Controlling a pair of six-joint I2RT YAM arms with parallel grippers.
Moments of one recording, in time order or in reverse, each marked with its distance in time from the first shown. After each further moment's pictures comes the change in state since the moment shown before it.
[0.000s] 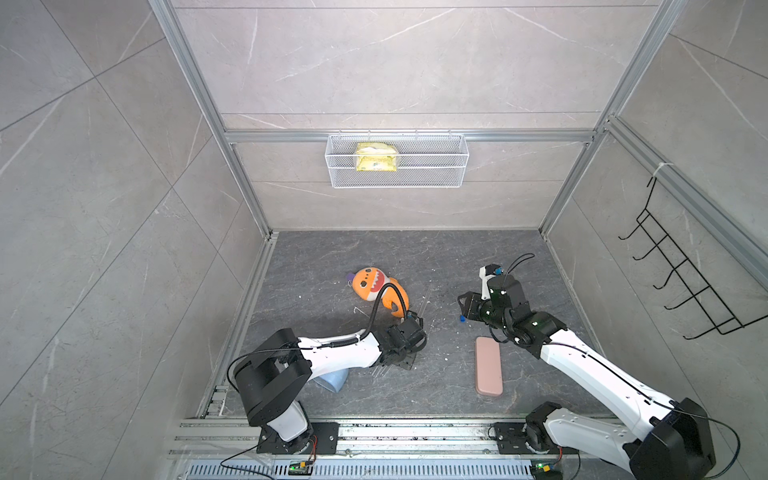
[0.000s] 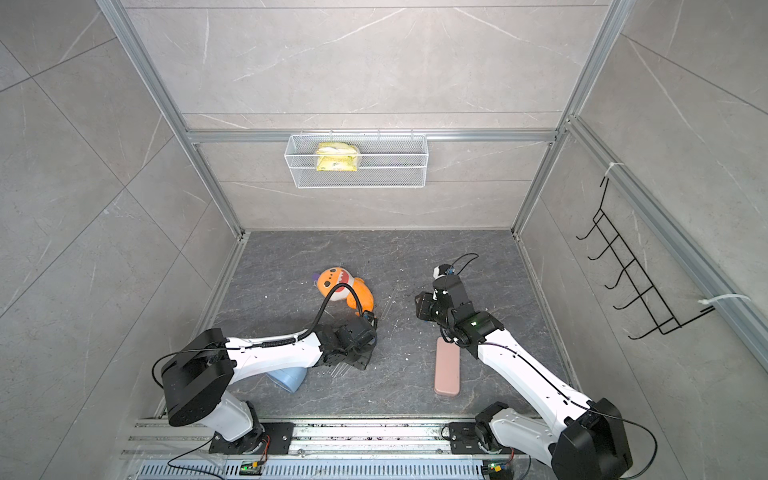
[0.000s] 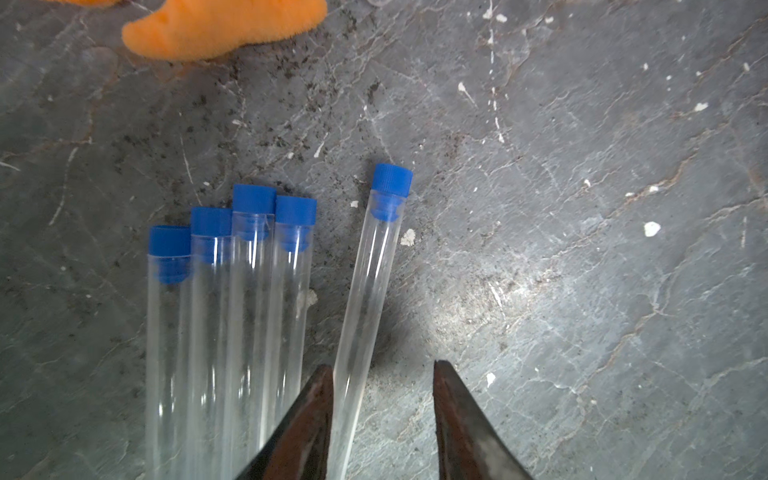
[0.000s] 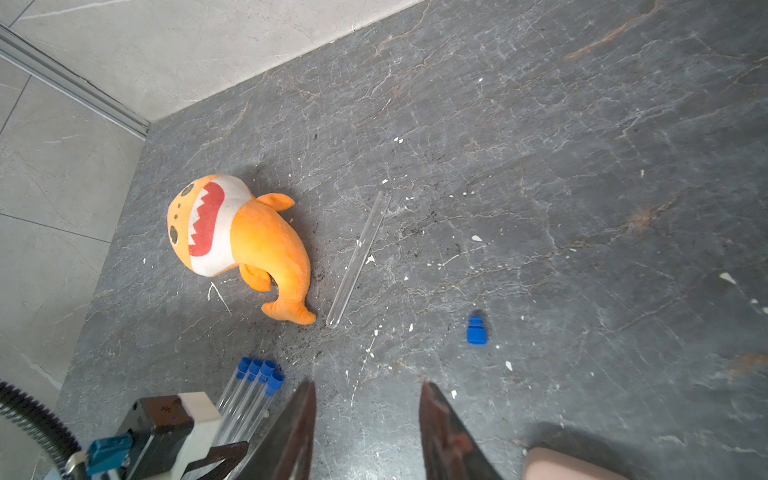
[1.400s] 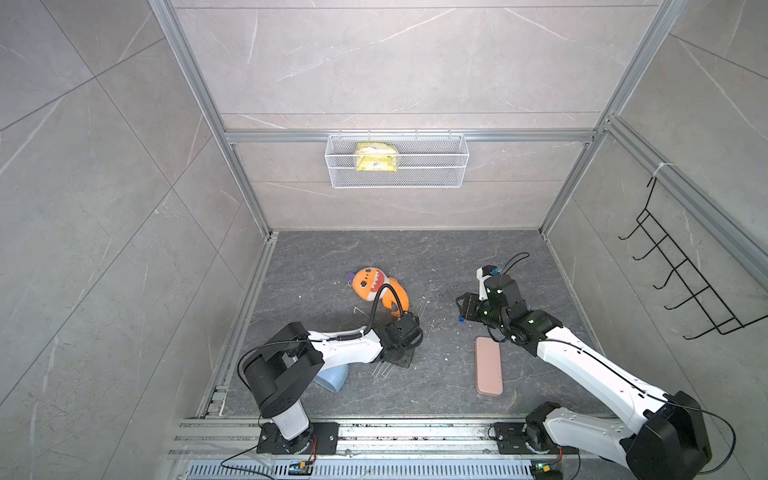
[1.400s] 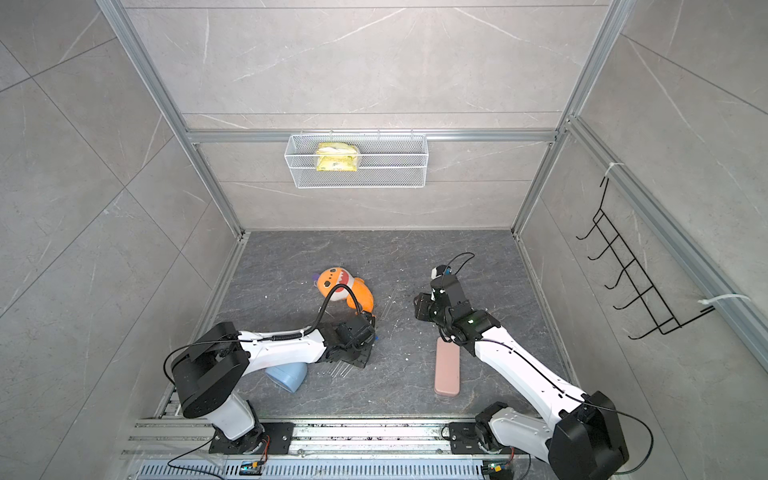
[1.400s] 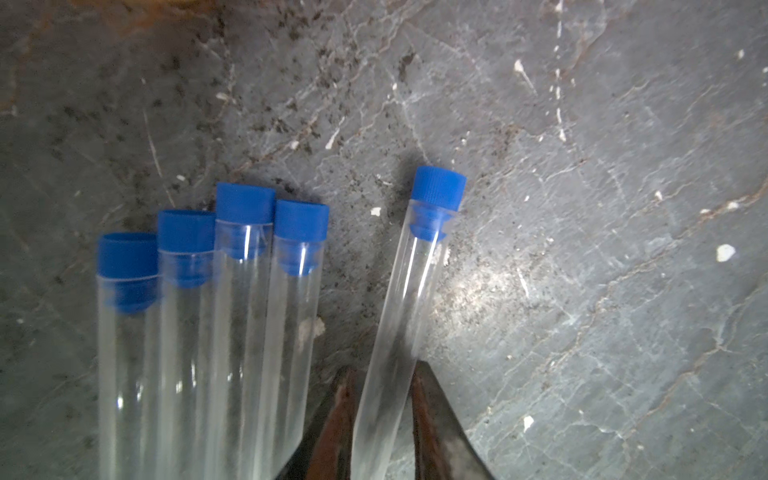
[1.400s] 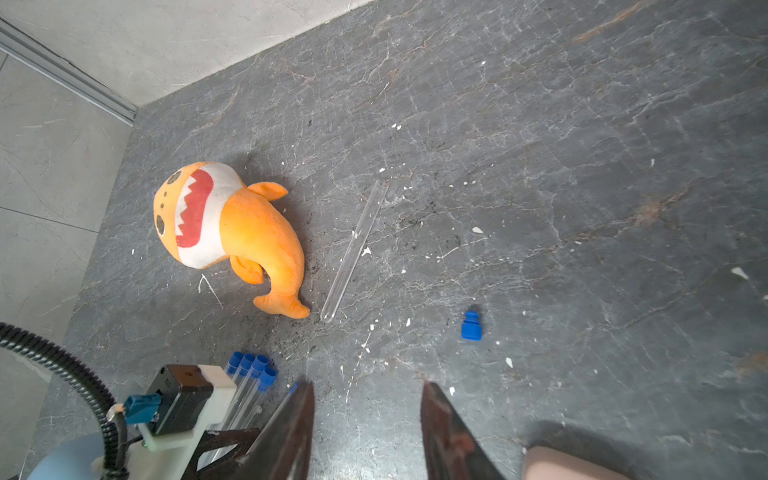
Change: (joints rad) left arm 0.043 0.062 -0.019 0.052 0.071 0.000; right arm 0.000 0.034 0.001 0.000 -0.008 -0.008
